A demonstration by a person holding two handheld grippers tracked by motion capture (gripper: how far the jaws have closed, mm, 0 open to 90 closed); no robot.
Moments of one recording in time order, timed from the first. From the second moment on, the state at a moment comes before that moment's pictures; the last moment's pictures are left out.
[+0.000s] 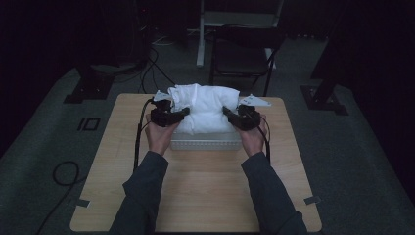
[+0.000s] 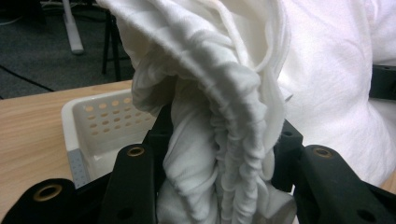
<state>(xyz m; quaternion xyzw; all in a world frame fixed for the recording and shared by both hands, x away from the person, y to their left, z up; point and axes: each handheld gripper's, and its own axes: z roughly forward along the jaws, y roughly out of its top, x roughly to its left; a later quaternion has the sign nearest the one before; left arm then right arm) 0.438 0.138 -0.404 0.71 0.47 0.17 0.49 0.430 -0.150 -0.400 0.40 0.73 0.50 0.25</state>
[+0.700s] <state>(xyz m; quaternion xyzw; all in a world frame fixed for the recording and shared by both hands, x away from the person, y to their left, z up) 0.455 0.131 -0.426 0.72 0.49 0.18 0.46 0.445 -0.147 -0.421 0.42 0.74 0.47 0.24</state>
